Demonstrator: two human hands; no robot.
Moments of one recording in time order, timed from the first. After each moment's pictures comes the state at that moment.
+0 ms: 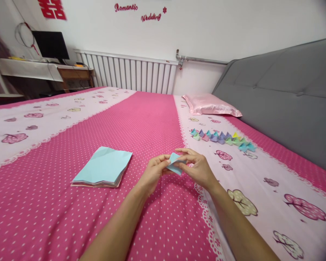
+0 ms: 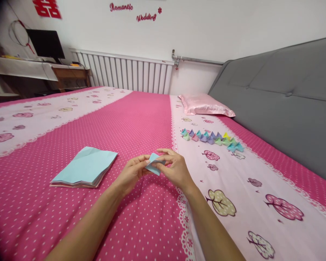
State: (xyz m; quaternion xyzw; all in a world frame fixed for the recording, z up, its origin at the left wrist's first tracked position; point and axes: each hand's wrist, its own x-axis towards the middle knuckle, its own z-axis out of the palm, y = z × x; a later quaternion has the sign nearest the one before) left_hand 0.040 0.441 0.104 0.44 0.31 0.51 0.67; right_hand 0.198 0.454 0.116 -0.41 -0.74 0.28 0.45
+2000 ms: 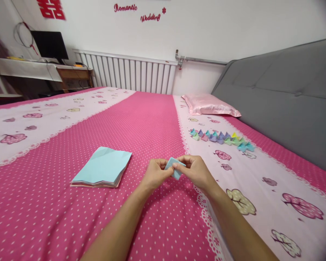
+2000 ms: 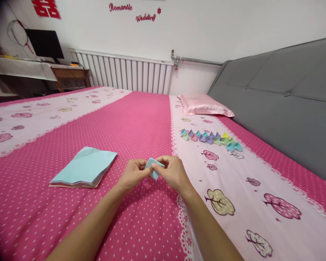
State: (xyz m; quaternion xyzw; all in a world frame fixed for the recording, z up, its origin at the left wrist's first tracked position) left_hand 0.044 0.441 0.097 0.56 0.44 0.46 0.53; right_hand 0.191 0.443 0.115 -0.45 -0.67 0.41 0.42
